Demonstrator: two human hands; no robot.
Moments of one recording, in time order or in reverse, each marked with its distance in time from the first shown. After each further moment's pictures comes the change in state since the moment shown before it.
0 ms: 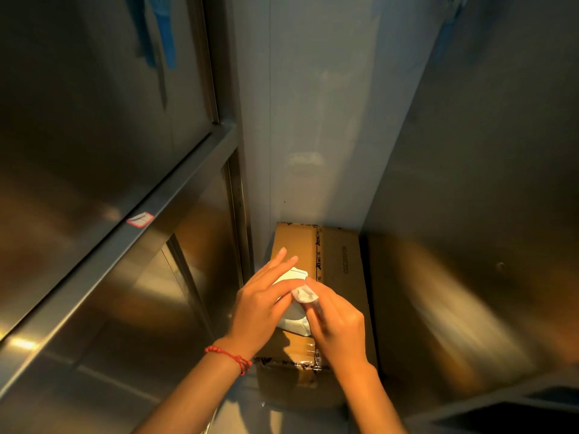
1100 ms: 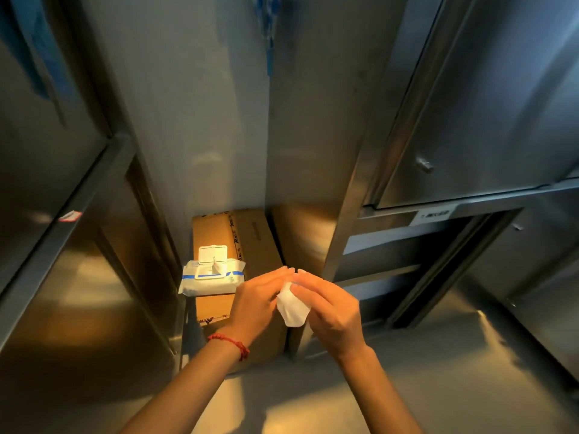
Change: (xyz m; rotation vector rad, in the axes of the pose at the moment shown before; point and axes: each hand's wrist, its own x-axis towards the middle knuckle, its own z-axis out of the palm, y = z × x) left_hand -0.092 0.156 -0.006 -0.181 -0.216 0.338; right_hand -0.109 -0.089 -0.195 -0.242 0.294 -0.144
